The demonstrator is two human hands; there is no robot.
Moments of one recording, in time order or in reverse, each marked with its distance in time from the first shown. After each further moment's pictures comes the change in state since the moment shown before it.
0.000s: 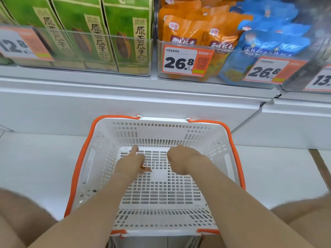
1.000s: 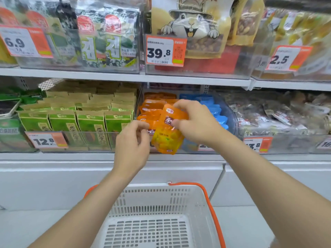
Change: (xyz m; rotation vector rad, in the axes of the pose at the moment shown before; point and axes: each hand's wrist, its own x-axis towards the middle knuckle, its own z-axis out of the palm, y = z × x) left_hand -0.074 0.197 -0.271 -0.587 0.984 0.430; right_hand -0.178 0.050 -0.237 0.469 1.080 -0.296
